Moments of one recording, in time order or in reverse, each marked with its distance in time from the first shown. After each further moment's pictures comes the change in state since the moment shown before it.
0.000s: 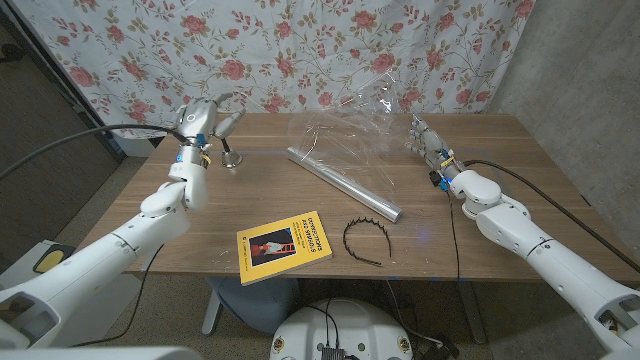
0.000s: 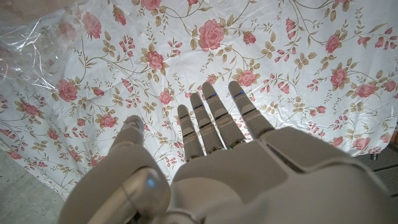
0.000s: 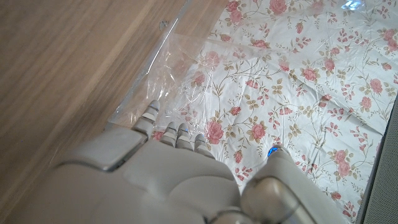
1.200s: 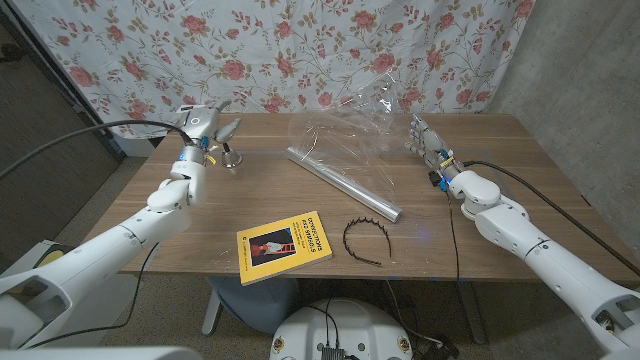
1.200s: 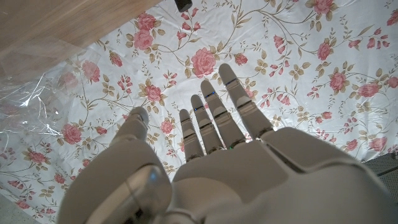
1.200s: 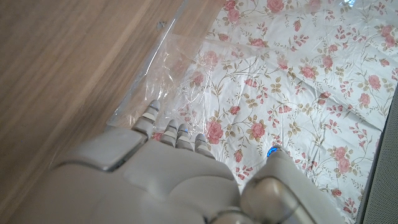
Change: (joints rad) left arm -0.095 -0.009 0.098 0.115 0.067 0.069 -0.065; left_hand 0.064 -0.019 0.068 -0.010 0.000 -0.061 0.011 -0.063 0.003 -0.023 0.008 -0.037 0.009 0.027 -0.011 -0.045 -0.032 0.220 -0.052 0.120 -0.030; right arm 0.005 0.014 0.001 0.017 0.010 0.011 0.013; right_hand -0.011 0.011 -0.006 -0.006 0.000 0.006 -0.006 0.000 0.000 -0.004 -0.004 0.000 0.000 0.023 -0.002 0.019 0.002 0.004 0.004 0.000 0.000
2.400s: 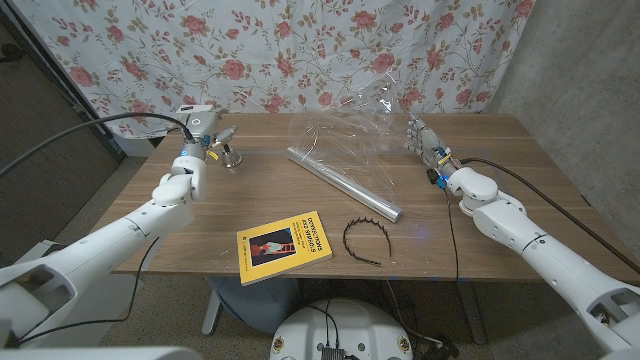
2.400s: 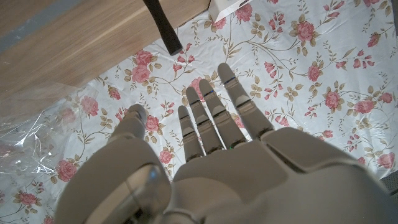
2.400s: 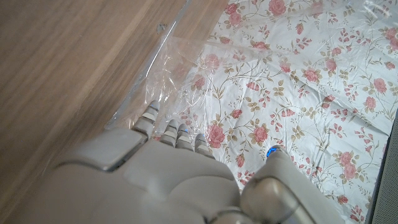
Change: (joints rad) left arm -0.067 0.004 0.067 0.014 0.016 0.109 -0.152; left_hand 0.022 -0.031 0.009 0.009 0.000 0.066 0.030 0.015 0.009 0.118 -0.026 0.033 0.029 0.048 -0.025 -0.011 -0.012 0.029 -0.018 -0.016 -0.070; right arm 0.030 0.005 -0.013 0.015 0.001 -0.028 0.012; right_hand 0.000 0.000 0.000 0.000 0.000 0.000 0.000 0.000 0.000 0.000 0.000 0.000 -0.003 0.000 0.000 0.000 0.000 0.000 0.000 0.000 0.000
